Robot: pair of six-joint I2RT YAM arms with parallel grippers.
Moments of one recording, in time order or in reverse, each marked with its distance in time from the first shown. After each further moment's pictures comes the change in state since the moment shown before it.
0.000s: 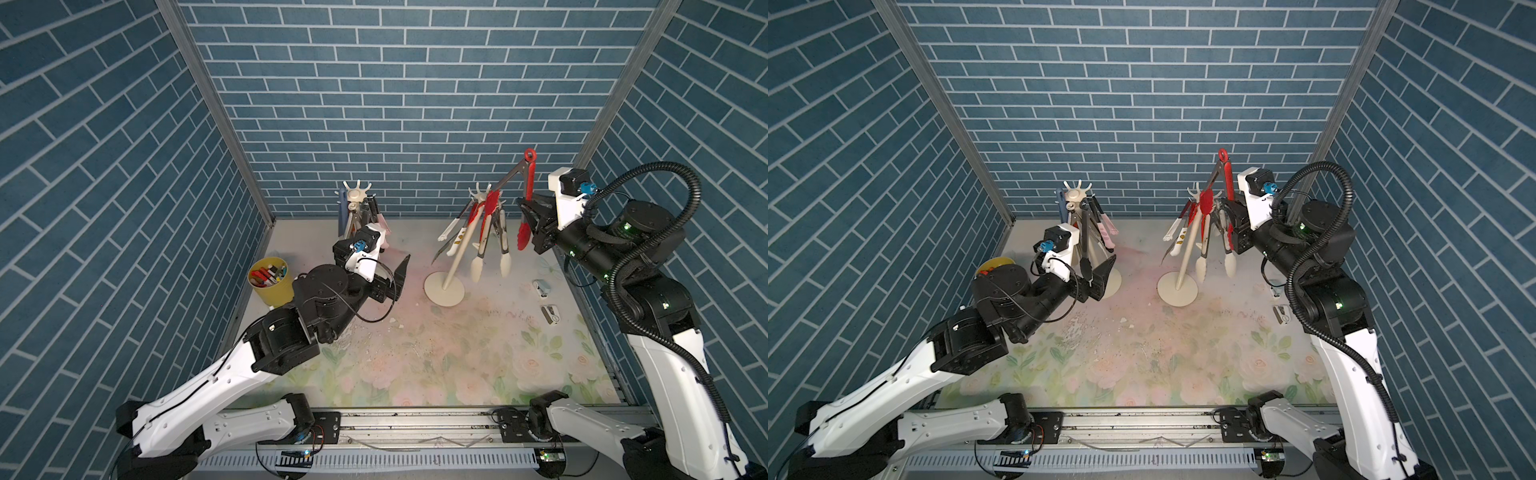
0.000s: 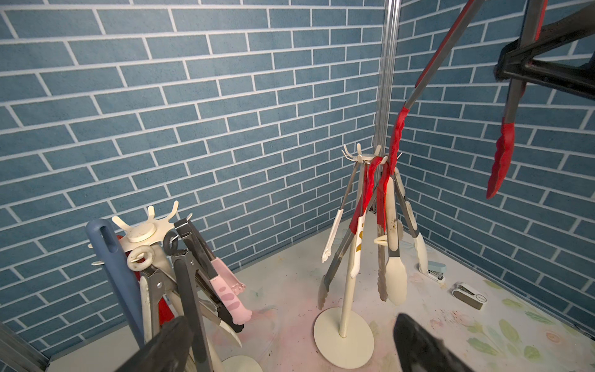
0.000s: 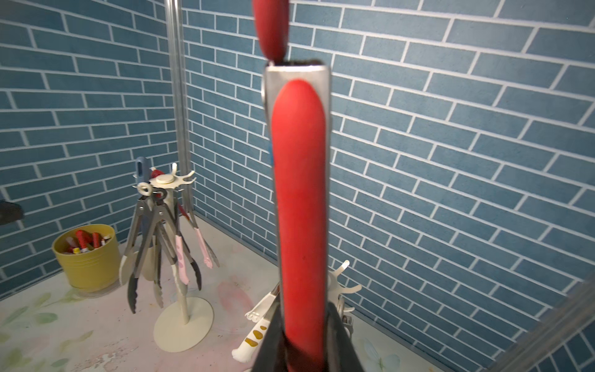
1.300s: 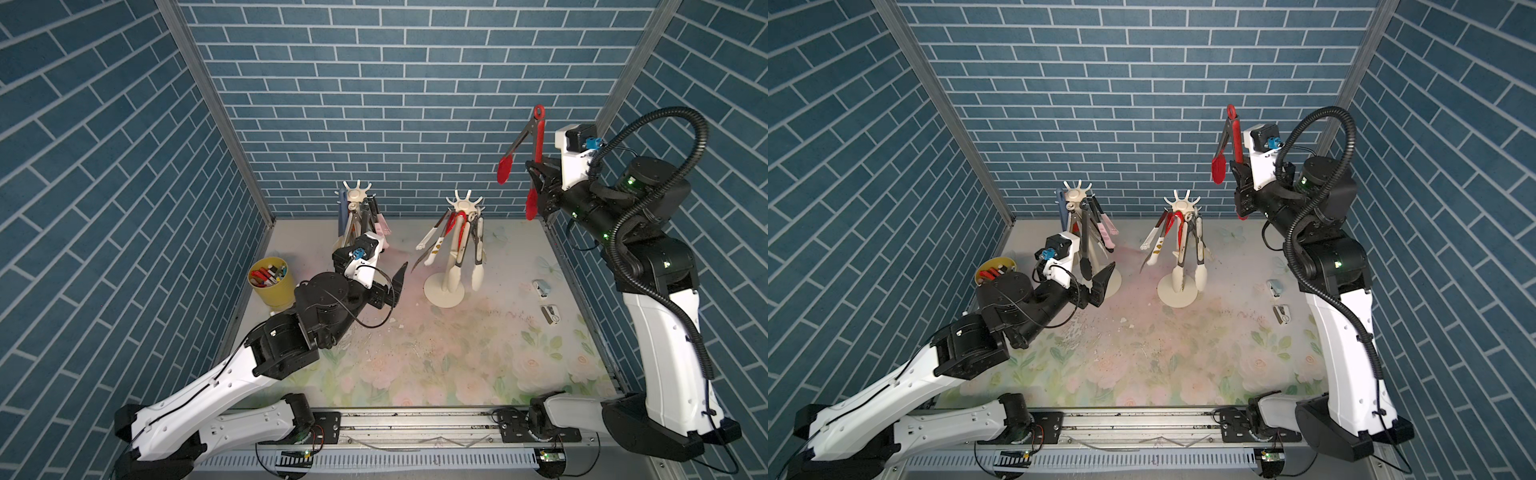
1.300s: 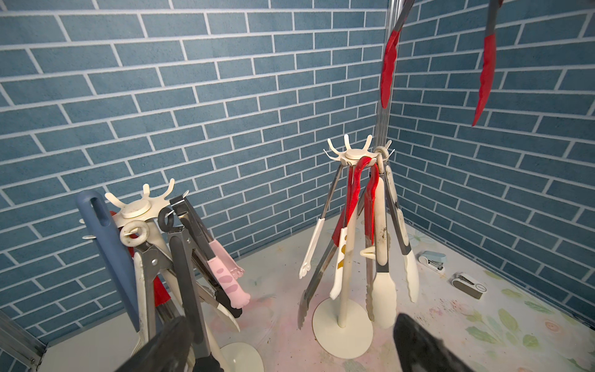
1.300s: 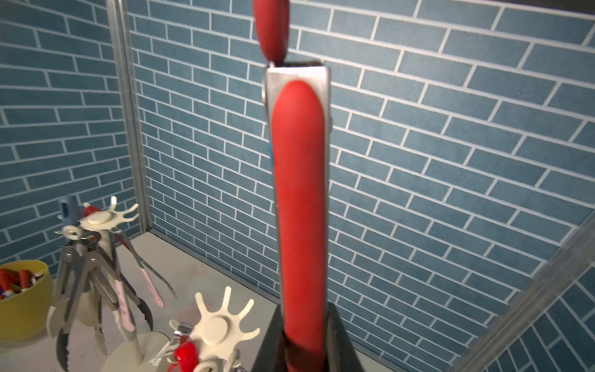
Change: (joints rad) left arm 0.000 -0.045 -0.080 0.015 -0.001 -0.026; right arm -0.069 0.254 0.336 -0.087 0.119 -0.055
